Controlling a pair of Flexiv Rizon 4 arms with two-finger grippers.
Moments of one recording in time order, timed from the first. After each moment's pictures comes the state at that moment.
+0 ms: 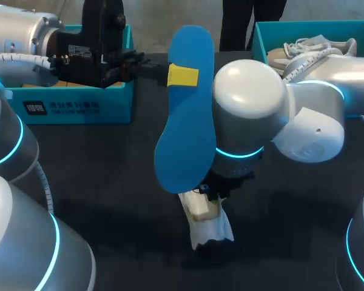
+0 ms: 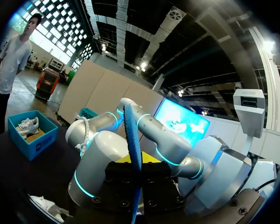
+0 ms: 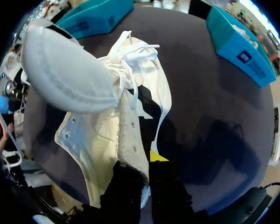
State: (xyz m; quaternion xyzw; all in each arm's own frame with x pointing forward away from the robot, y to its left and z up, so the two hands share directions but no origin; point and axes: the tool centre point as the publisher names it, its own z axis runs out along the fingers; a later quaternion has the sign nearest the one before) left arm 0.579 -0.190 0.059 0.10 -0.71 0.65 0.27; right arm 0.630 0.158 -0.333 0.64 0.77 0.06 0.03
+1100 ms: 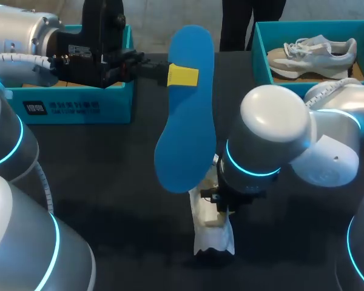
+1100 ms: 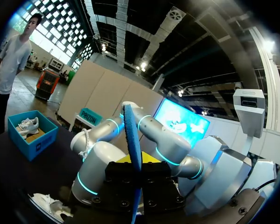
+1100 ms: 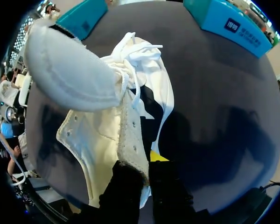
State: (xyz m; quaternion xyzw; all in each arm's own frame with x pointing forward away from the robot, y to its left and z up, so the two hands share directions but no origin) left arm 0.579 -0.190 0.060 0.10 -0.71 0.65 0.27; right arm 0.624 0.138 -0.377 0.70 0.71 0.08 0.00
